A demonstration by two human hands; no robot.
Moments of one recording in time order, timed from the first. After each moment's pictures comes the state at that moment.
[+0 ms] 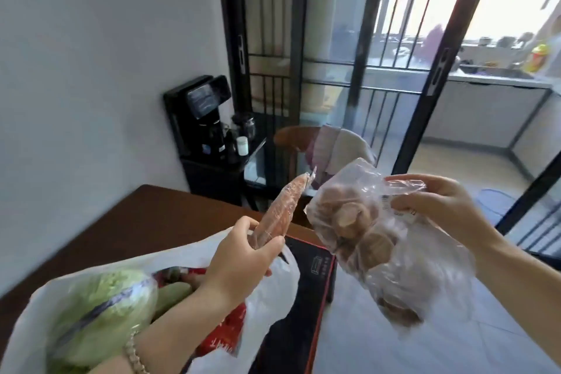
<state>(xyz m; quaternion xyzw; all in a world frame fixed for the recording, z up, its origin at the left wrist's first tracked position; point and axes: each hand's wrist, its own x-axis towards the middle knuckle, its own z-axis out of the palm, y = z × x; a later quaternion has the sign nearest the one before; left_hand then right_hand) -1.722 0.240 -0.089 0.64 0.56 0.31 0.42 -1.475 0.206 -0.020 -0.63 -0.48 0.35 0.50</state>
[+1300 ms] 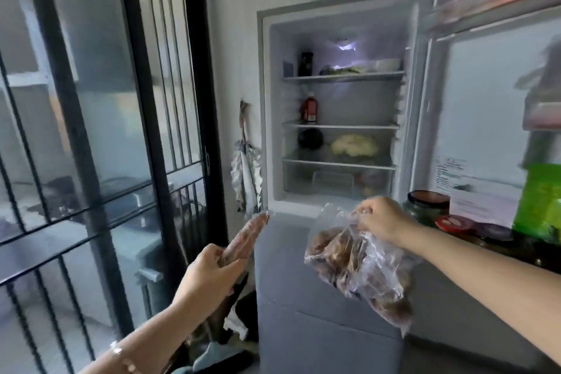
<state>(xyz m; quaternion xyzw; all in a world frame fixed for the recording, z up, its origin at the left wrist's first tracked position) -0.508 0.022 -0.019 0.85 0.02 0.07 0.52 -0.501 -0.271 0.038 -0.93 0.03 -0.16 0.32</state>
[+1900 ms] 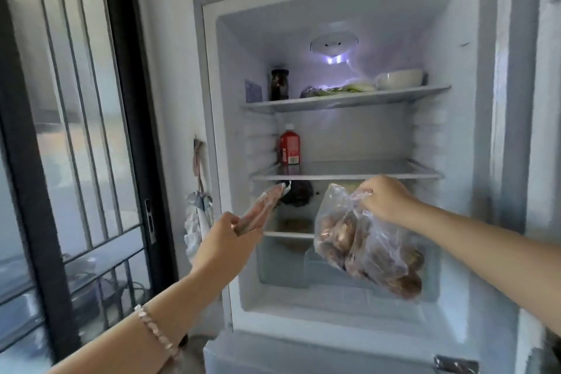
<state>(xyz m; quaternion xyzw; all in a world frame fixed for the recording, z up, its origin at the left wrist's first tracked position) -0.132 -0.129 0.082 0.87 -0.12 0.13 0.46 -0.162 -0.390 0.120 -0.93 0.09 -0.25 0.23</state>
